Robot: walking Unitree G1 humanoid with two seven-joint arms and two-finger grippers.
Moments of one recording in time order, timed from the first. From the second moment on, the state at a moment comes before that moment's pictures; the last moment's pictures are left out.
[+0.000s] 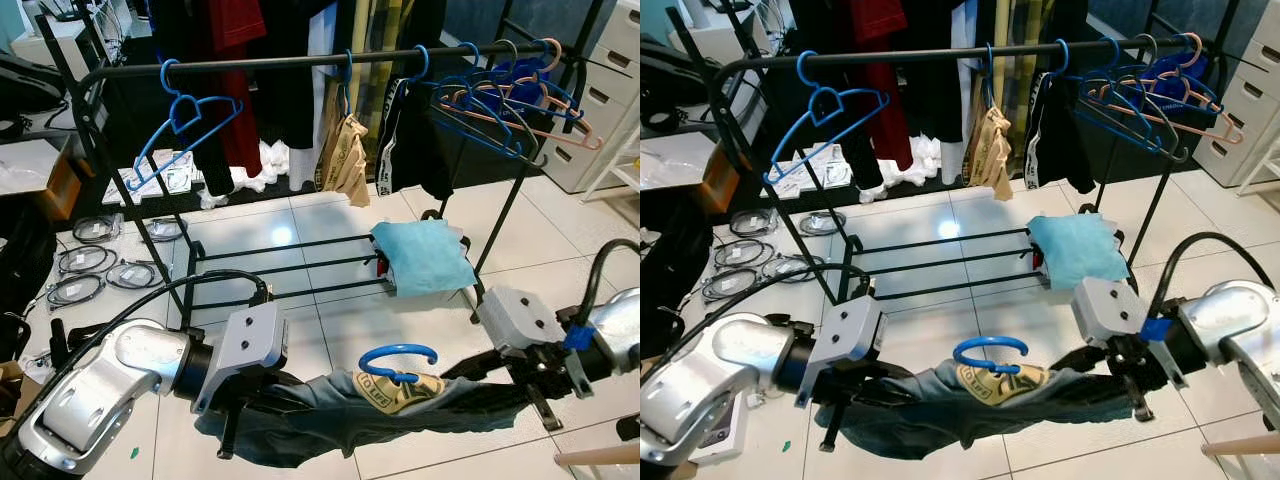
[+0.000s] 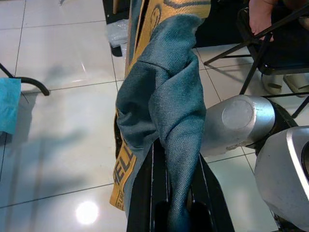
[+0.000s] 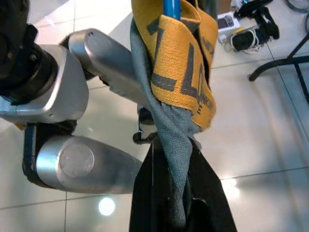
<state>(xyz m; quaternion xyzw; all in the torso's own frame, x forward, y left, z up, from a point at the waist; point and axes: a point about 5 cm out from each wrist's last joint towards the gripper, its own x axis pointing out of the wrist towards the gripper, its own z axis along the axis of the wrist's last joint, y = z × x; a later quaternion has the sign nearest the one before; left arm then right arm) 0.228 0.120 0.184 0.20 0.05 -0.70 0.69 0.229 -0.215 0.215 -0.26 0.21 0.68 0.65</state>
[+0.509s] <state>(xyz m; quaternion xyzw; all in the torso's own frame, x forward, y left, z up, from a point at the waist) 0.228 0.119 0.191 0.16 0.05 -0.70 0.69 0.233 -0.211 0.215 -0.27 0.20 0.67 0.66</state>
